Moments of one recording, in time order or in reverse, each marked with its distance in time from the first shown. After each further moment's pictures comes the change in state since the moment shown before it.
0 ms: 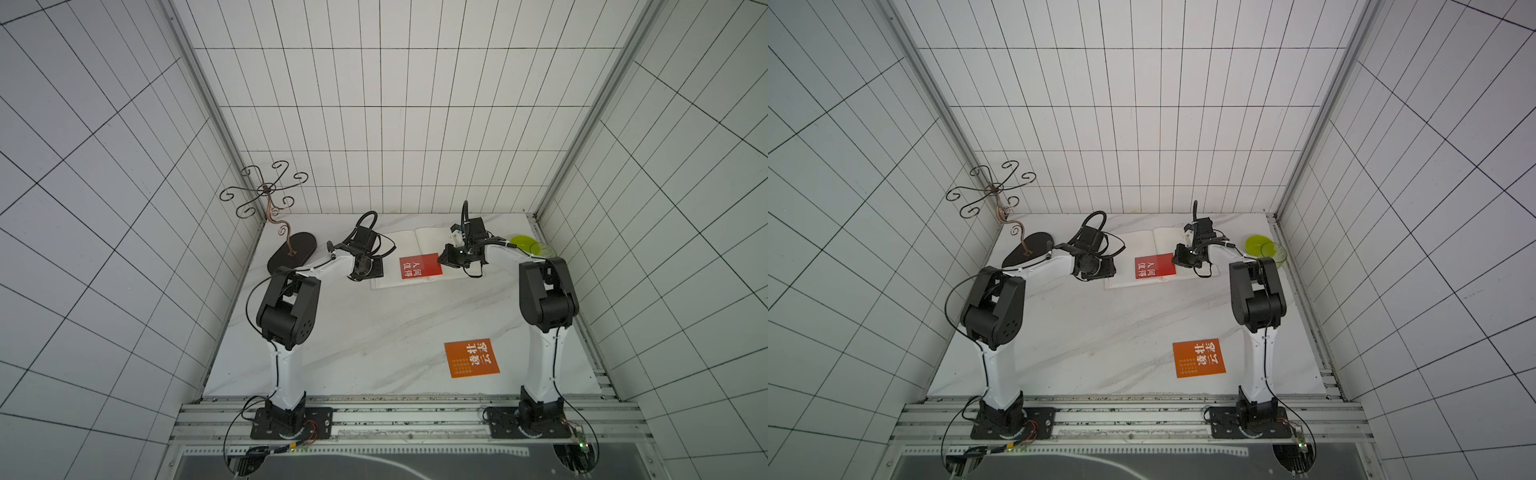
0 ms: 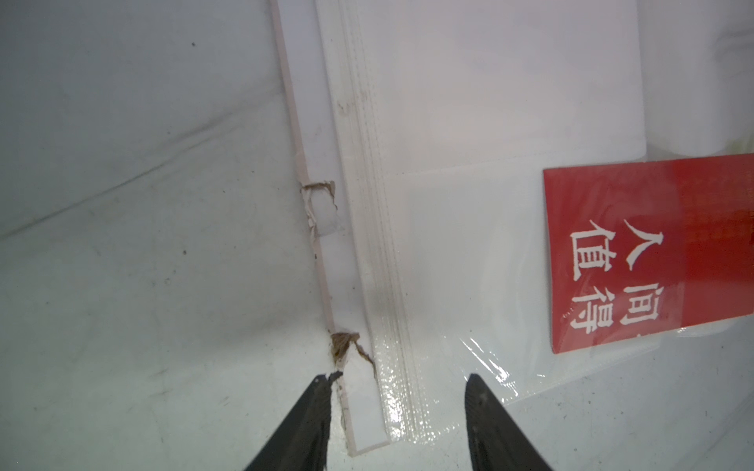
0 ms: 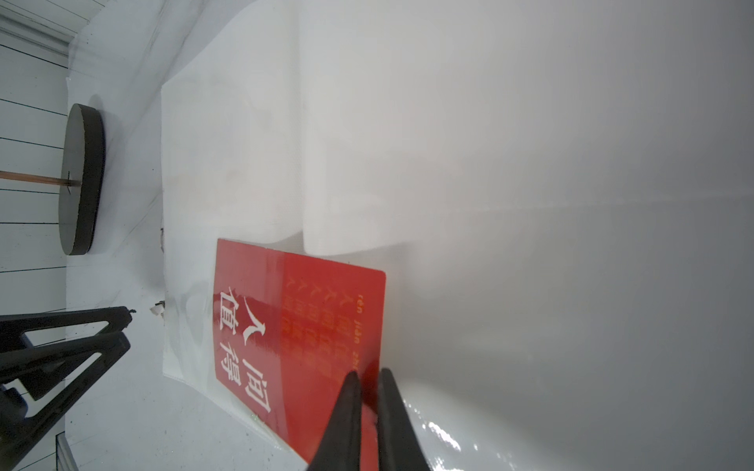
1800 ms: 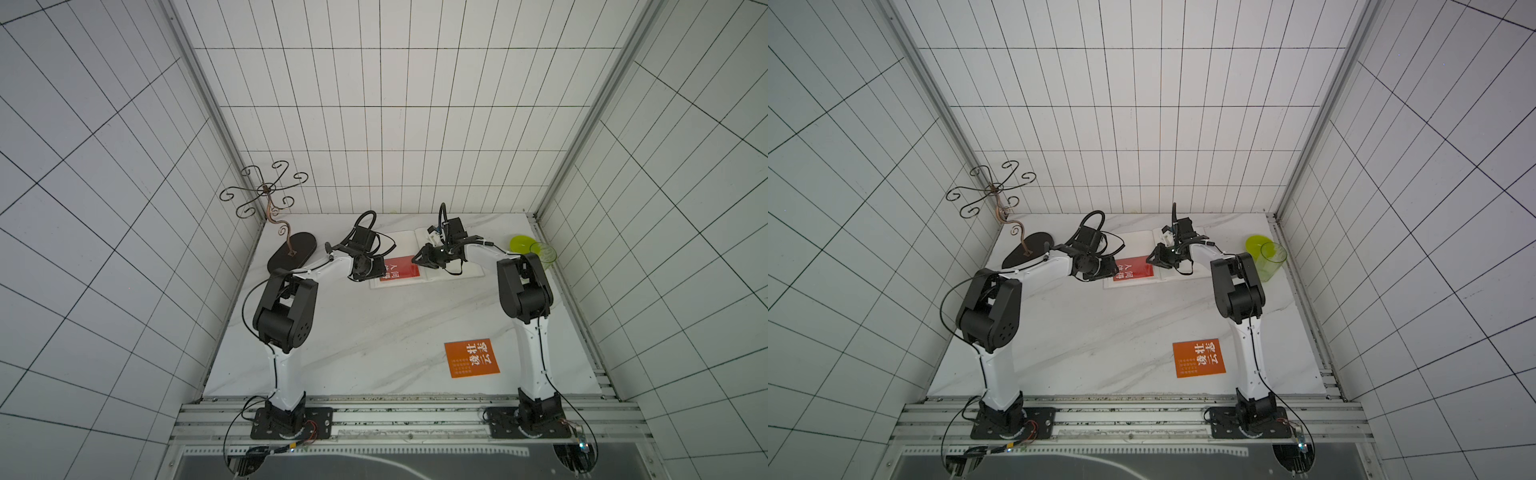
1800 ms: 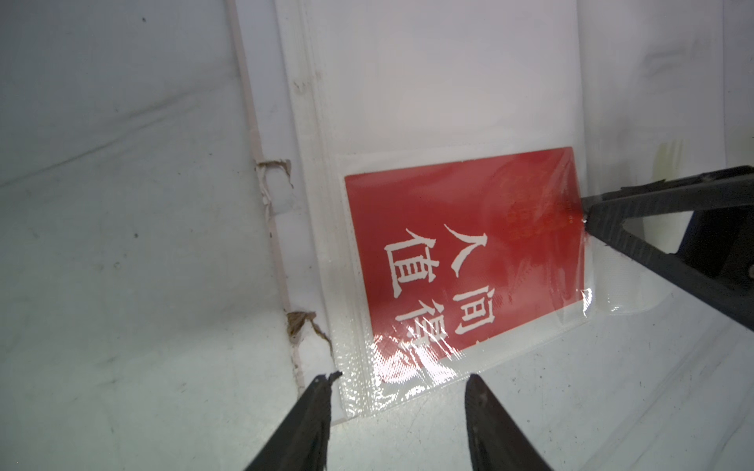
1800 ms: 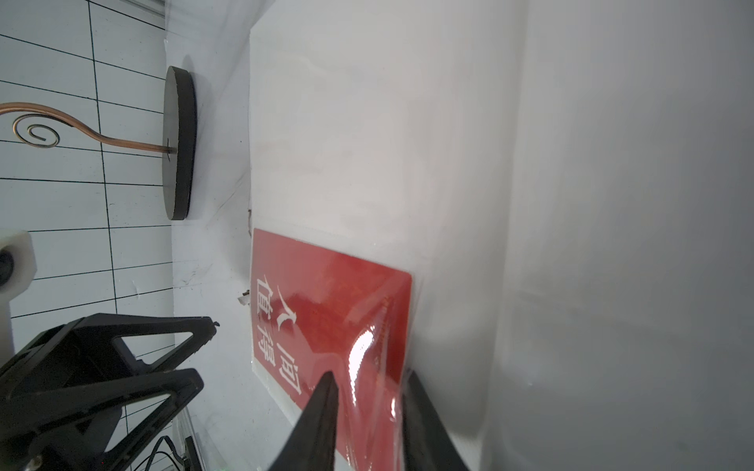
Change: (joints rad) left arm 0.001 -0.034 -0.026 0.028 0.079 -0.040; right arm 0.087 0.178 0.173 0.023 -0.218 0.117
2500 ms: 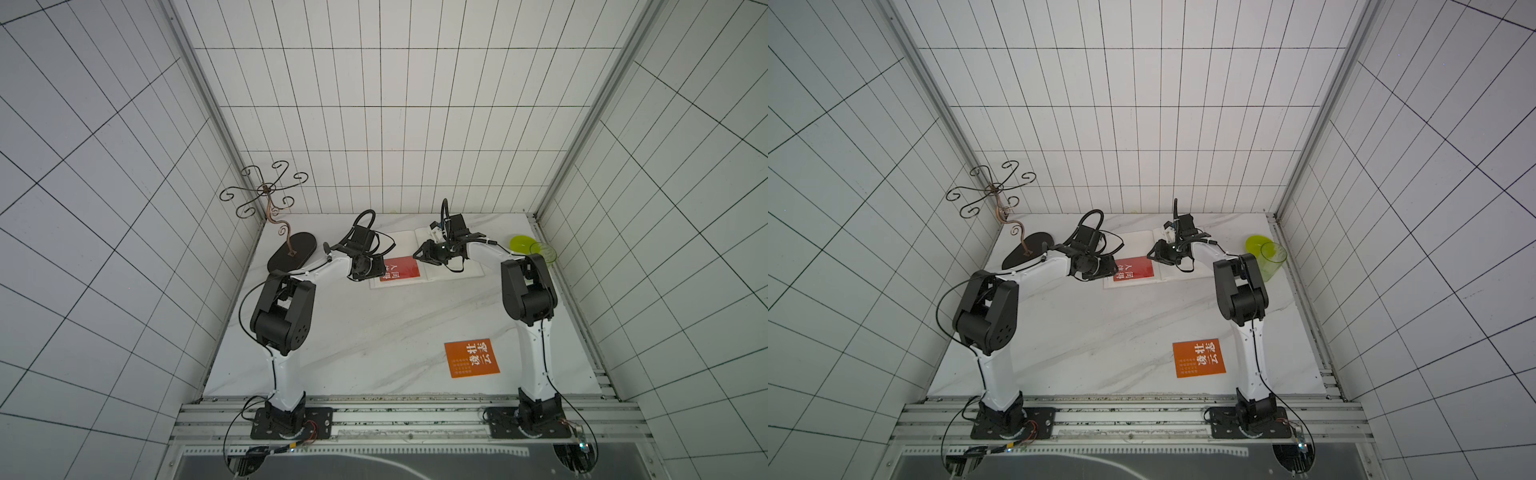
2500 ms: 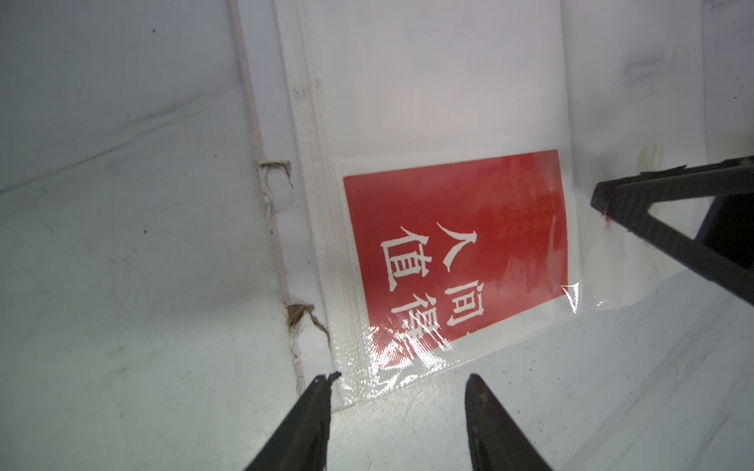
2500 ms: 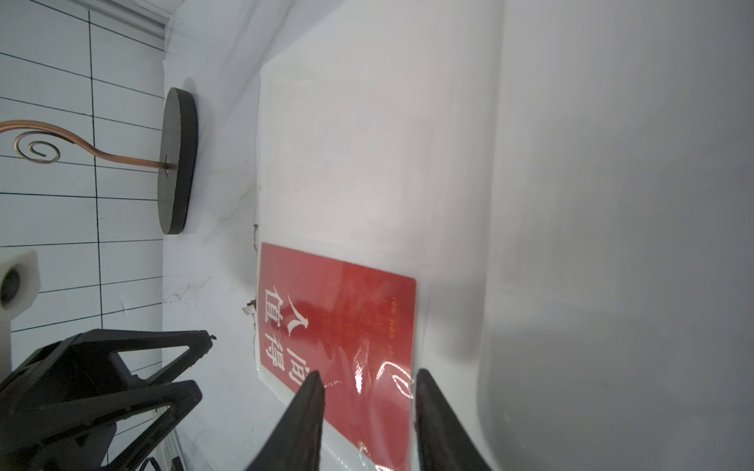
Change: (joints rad) left arm 0.001 -0.035 -0.012 0.000 -0.001 -0.003; right arm -0.013 -0.083 -0.003 -0.012 0.083 0.000
